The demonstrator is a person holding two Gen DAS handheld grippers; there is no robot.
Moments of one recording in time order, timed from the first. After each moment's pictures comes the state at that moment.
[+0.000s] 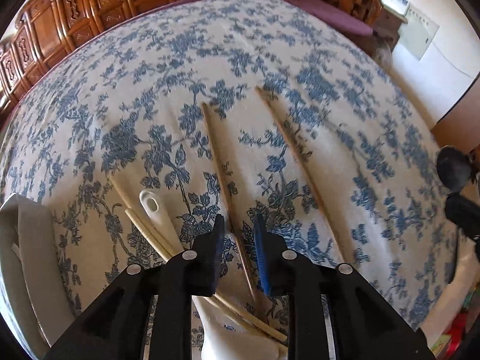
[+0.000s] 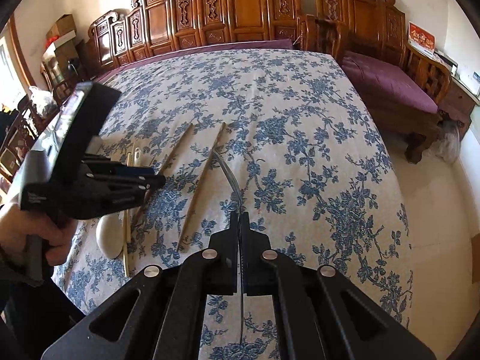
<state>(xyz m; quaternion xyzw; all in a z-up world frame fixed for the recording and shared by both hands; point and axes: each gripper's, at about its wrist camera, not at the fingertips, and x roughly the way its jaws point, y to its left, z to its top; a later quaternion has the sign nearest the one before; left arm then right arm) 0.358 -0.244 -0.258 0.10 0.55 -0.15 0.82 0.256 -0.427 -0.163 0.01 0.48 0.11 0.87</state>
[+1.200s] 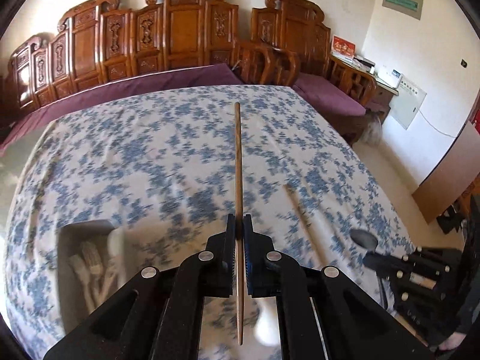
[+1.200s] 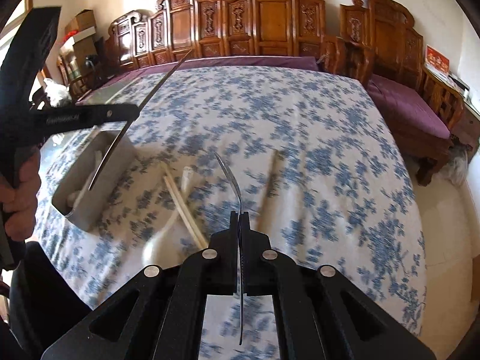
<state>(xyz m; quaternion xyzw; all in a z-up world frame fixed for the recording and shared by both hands) 0.327 -0.137 -0.130 0.01 0.42 -0.15 0.89 0.258 -0.336 -0.125 -0.01 0.45 0.15 0.88</state>
